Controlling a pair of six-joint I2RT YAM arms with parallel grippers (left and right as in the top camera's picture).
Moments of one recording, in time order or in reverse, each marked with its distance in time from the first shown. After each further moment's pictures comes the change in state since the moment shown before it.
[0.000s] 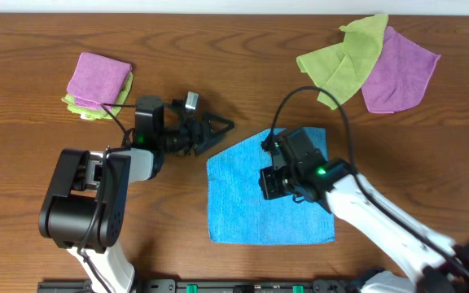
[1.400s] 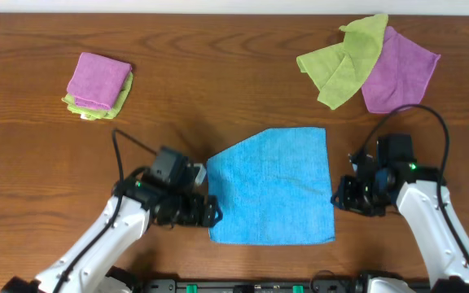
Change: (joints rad) left arm -0.271 -0.658 -0.146 -1.261 -0.626 0.548; right arm -0.652 -0.119 -0.097 -0.417 -0.045 -0.262
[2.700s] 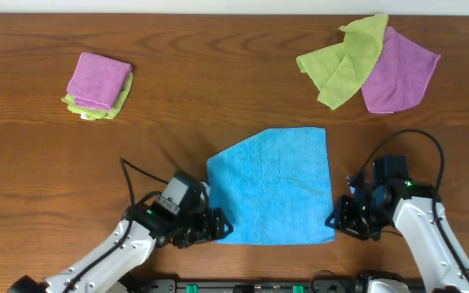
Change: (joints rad) left arm -0.179 -0.035 -0.196 0.300 0.056 -0.454; right arm -0.009 -0.053 -0.129 -0.041 -0.042 0.090
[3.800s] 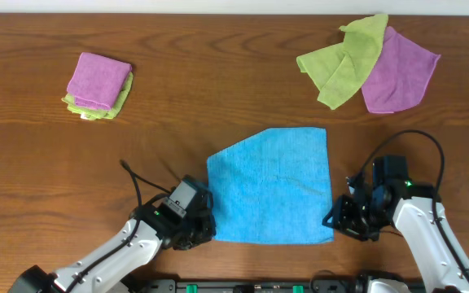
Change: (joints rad) left arm -0.035 0.043 -0.002 0.003 -0.171 -0.175; right arm 0.000 0.000 0.000 -0.011 -0.031 0.009
